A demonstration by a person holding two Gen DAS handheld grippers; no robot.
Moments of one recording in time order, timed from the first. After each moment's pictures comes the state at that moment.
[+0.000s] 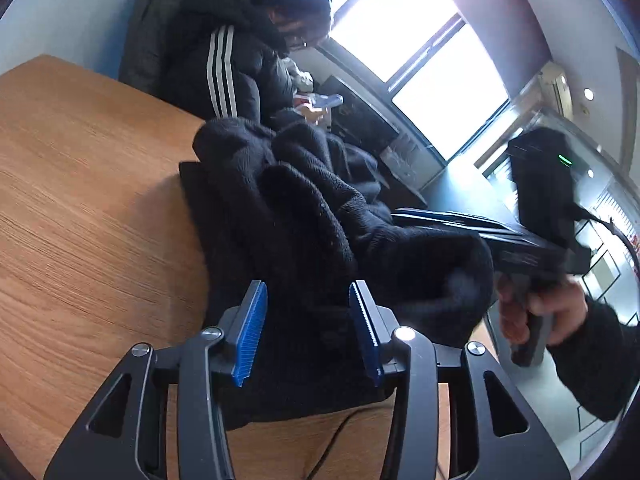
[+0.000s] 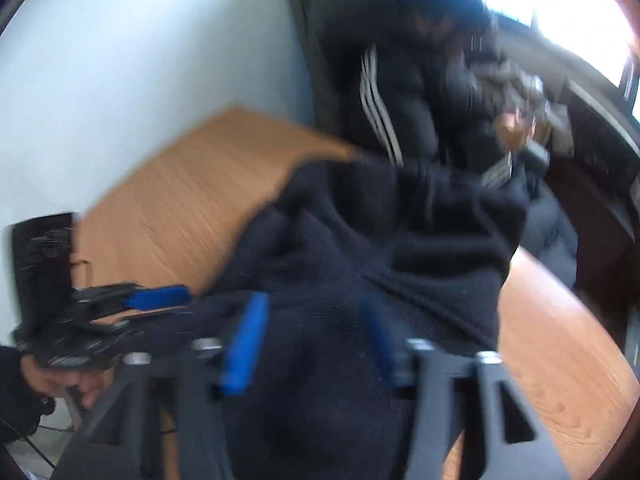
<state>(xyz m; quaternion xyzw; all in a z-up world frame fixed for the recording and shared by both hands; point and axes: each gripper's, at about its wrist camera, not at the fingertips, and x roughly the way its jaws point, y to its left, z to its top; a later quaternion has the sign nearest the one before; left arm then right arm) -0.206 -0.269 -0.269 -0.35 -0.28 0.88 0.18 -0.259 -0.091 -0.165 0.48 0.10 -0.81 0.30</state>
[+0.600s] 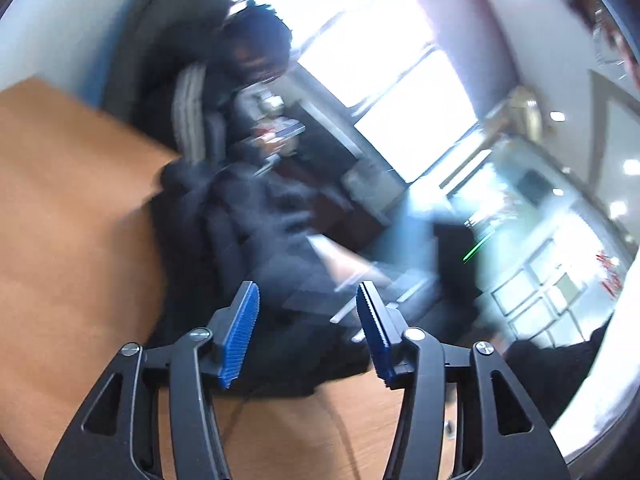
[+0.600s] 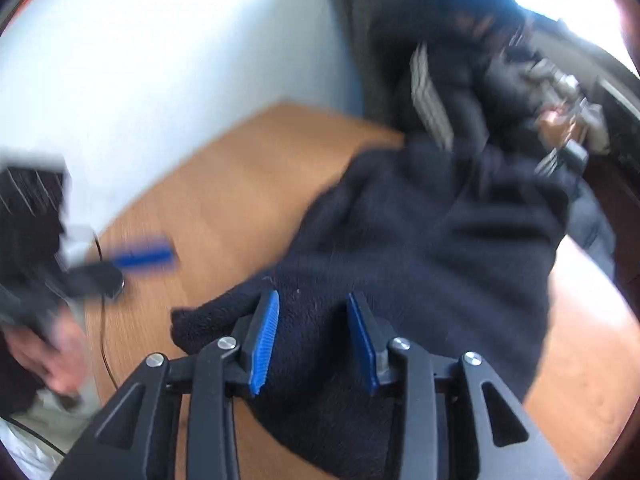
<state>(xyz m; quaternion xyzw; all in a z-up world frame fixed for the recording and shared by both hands) -0.169 -0.270 -0.182 -0.29 -0.31 0.87 0.23 -0.216 -0.110 -0.174 0.47 0.09 -0.79 0.38</state>
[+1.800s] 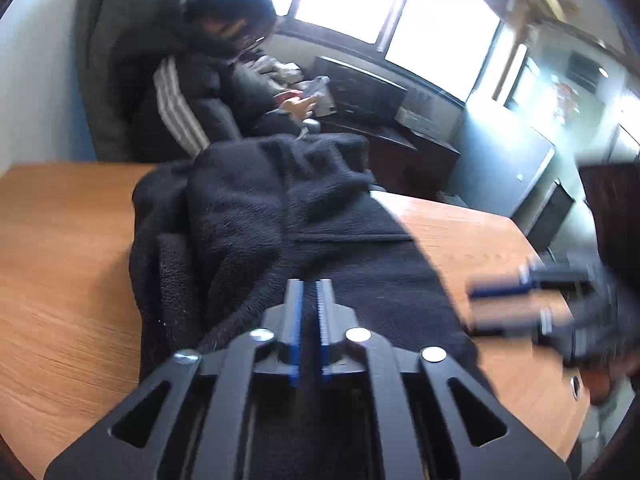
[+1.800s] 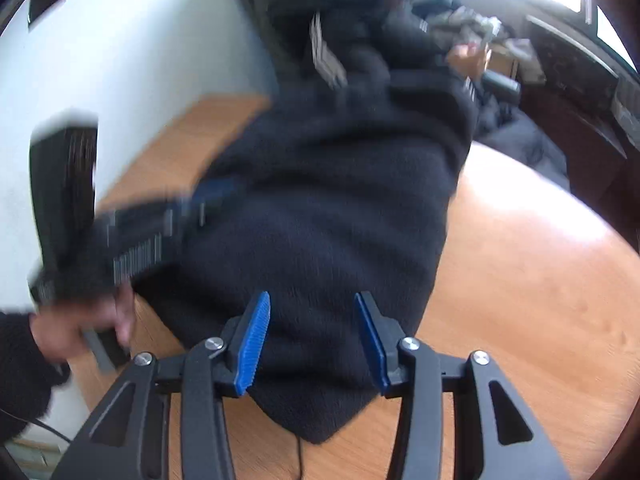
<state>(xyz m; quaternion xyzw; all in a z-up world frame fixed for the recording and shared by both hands) -0.258 -0.184 -0.222 -0.35 -0.11 0.92 0.16 -0.214 -0.017 -0.176 0.48 0.01 -0.84 0.26</state>
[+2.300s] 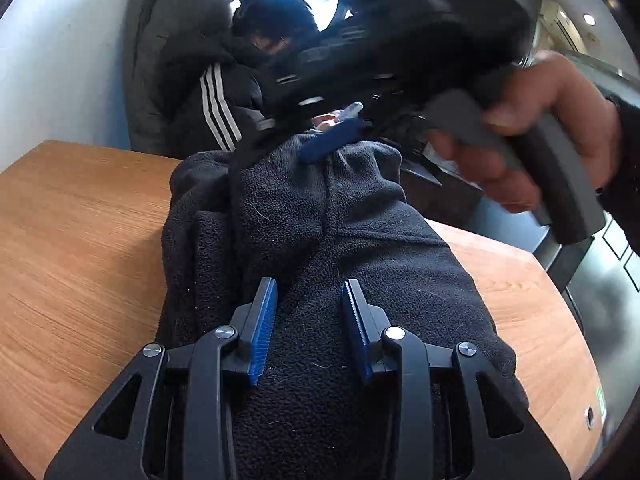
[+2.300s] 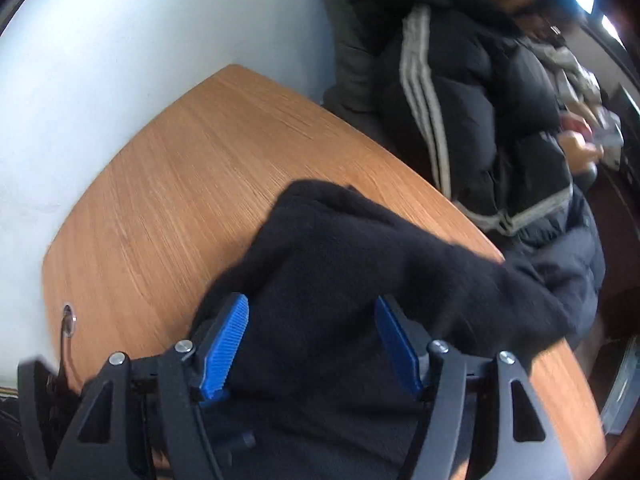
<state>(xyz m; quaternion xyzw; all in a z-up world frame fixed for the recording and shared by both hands) -0.248 -0.194 -0.274 -0.31 -0.15 0.94 0.08 -0.375 -0.168 -0.200 0.56 0.15 -0.75 0.31</state>
